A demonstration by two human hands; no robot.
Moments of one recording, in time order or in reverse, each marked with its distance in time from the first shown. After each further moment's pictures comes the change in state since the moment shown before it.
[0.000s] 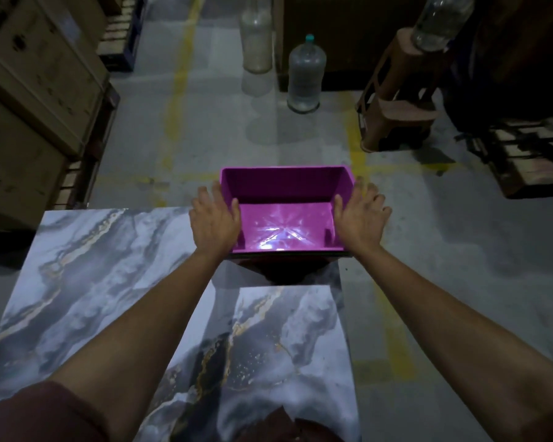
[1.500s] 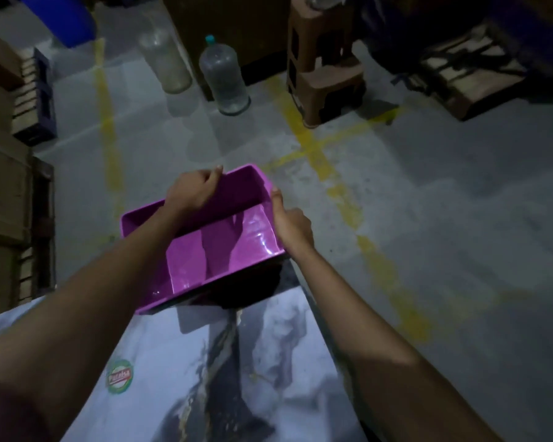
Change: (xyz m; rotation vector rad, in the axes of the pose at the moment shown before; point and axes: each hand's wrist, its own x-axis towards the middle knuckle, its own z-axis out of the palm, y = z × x) left_hand 0.093 0.181 0.025 0.031 -0.468 0.428; right_hand -0.009 0.029 -0.007 0.965 -0.543 0.716
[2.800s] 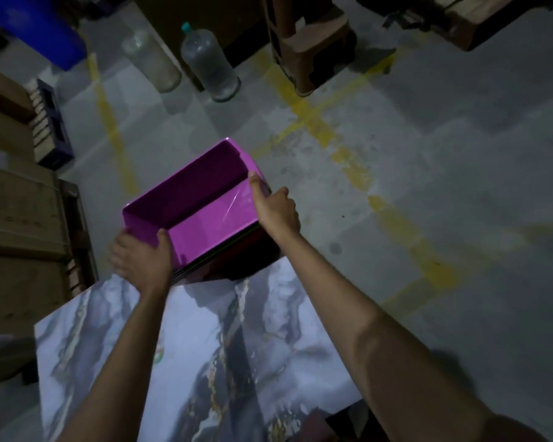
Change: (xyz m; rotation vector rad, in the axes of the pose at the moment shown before) left_hand -0.170 -0.063 0.043 -0.099 0.477 -0.589; right_hand -0.040 0.032 -0.002 0.108 -0.028 -0.024
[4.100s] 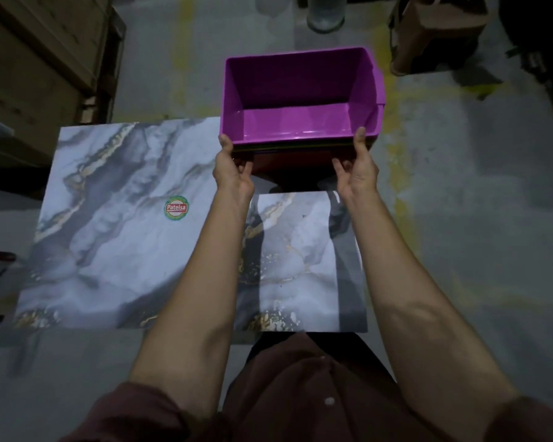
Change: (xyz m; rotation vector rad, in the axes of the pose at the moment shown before) left_hand -0.071 -0.061 0.003 -1.747 -0.288 -0.825; right_hand -0.025 0.065 0.045 0.869 -0.141 0.024
